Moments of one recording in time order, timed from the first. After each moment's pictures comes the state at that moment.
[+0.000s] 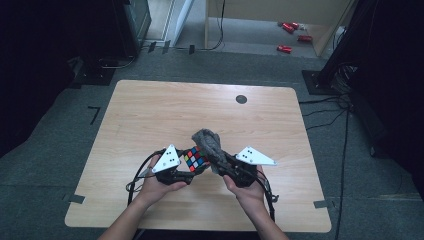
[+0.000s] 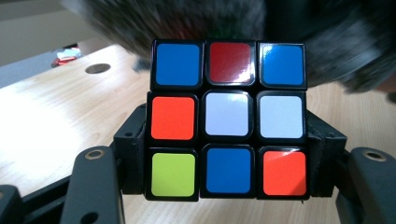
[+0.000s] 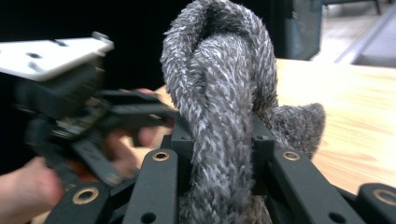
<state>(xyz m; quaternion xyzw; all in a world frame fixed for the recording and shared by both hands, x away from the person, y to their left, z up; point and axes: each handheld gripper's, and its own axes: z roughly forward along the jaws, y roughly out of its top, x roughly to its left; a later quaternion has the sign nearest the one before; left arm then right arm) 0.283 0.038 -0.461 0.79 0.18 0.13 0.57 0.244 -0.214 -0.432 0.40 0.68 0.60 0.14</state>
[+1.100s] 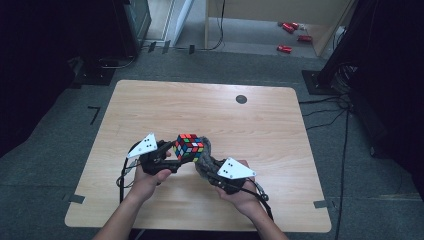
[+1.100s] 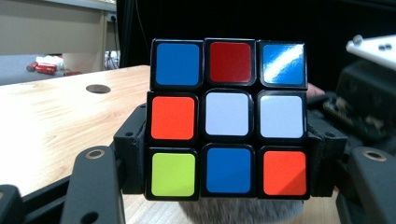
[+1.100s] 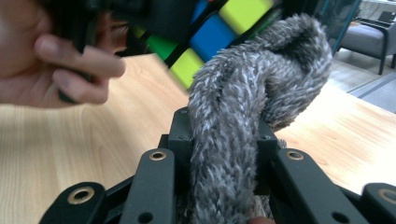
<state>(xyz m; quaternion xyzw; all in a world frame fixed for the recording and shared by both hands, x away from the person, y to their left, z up) 0.301 0.072 -0.448 0.72 0.24 0.05 0.65 0.243 -0.187 -0.470 0.25 0.76 0.55 0.23</state>
